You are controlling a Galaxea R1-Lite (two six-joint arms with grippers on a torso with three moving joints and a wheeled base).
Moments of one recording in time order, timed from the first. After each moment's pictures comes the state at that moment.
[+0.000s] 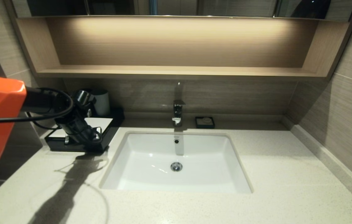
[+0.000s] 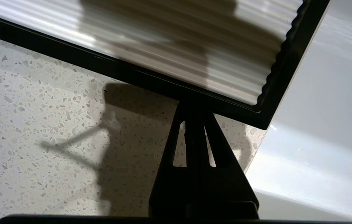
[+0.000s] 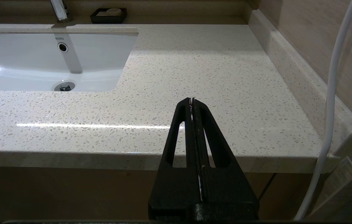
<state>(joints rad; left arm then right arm) -0.02 2.21 -1.71 0.59 0.09 -0.26 0.00 0.00 0.00 0.00 0.00 0.00</state>
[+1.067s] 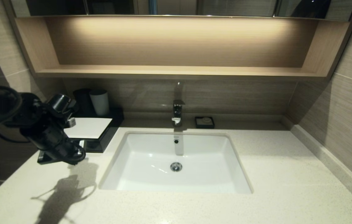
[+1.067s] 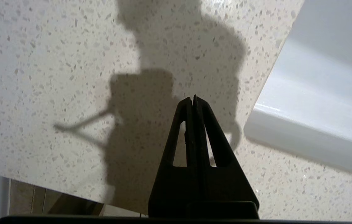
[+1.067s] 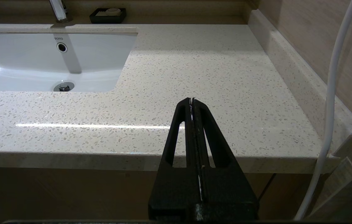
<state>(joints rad) -0.03 1.88 -1.29 0.58 0.08 -0.26 0.00 0.00 0.00 0.00 0.00 0.00</state>
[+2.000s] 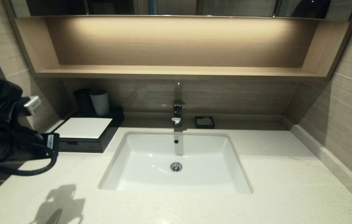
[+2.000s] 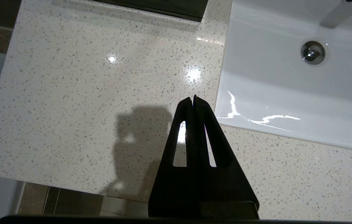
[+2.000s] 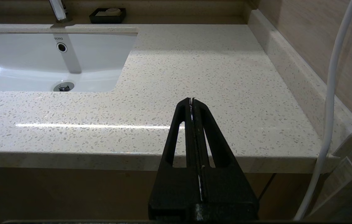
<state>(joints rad) -0.06 1.40 -0.98 0.31 0.08 -0.15 0.00 0.00 0.00 0.00 0.00 0.00</state>
